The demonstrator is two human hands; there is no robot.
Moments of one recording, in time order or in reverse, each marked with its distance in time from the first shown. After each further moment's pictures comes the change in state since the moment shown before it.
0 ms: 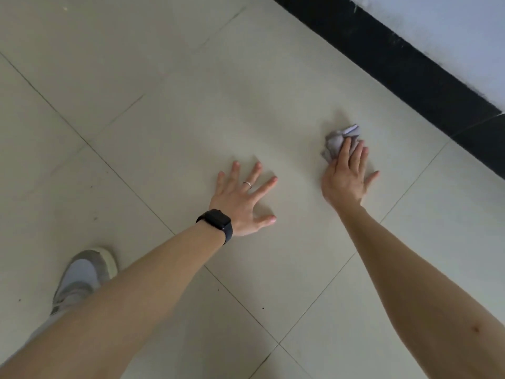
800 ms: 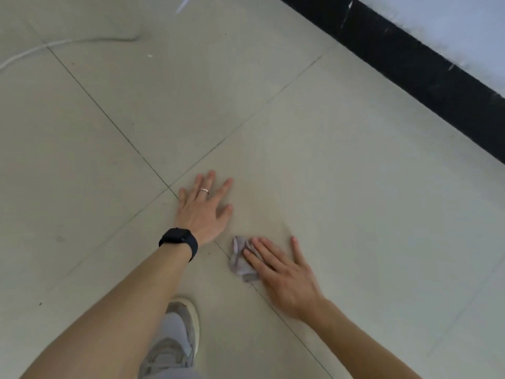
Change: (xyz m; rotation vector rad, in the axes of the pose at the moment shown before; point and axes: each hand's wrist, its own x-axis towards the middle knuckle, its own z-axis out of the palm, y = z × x) left_hand -0.034 -0.240 0.001 -0.228 0.175 -0.312; right_hand -0.172 -0.153 0.102 -0.171 -0.165 -1.076
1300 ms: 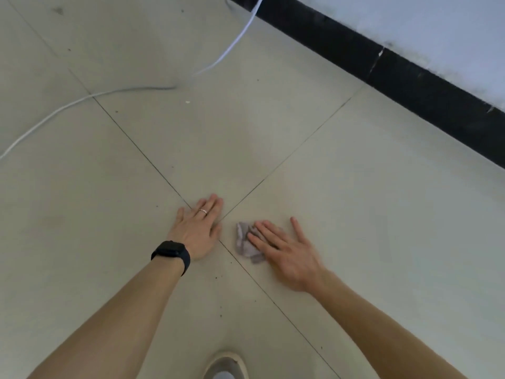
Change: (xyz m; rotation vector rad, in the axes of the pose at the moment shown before) left_hand 0.038 -0.108 -0.057 0.136 -0.156 0.015; right_hand 0.164 0.002 -0.021 -0.050 -0.084 -0.018
